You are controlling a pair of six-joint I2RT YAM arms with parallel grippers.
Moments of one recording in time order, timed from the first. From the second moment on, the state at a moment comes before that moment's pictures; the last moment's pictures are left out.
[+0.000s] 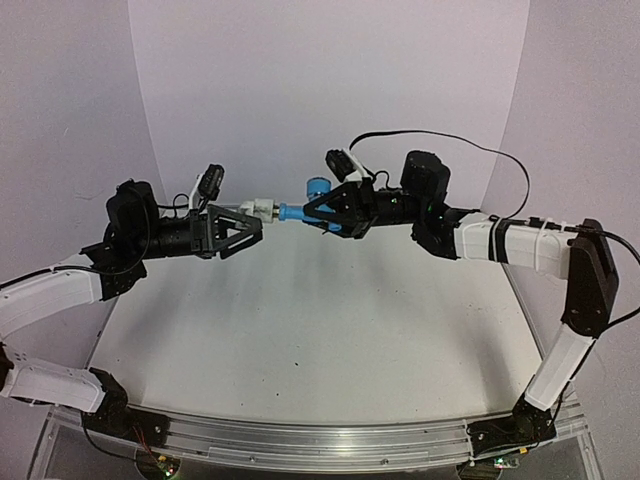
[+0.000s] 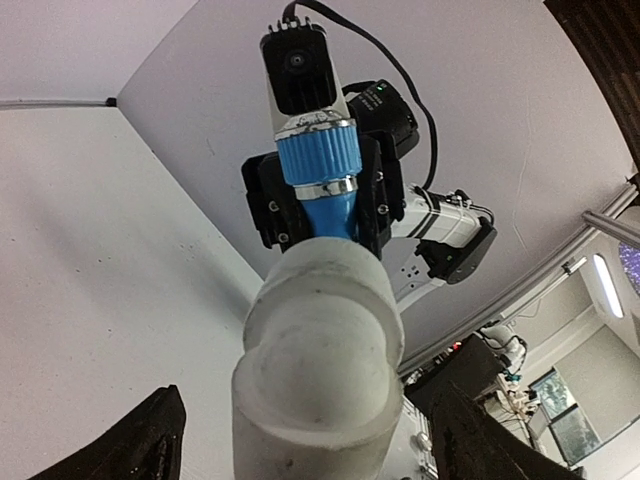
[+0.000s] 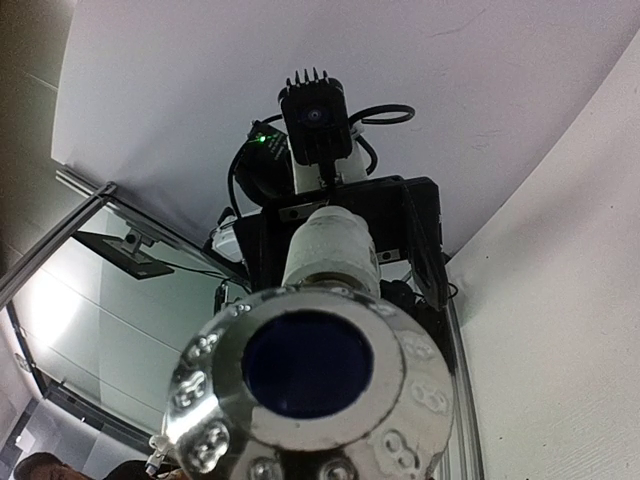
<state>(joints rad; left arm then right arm) -0.61 1.12 0.80 0.35 0.81 -0.83 0.72 1.74 1.33 0.53 -1.06 1.11</state>
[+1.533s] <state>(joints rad) -0.58 1.21 0.82 0.39 0.93 -1.20 0.83 1.68 1.38 0.07 -0.76 0.08</state>
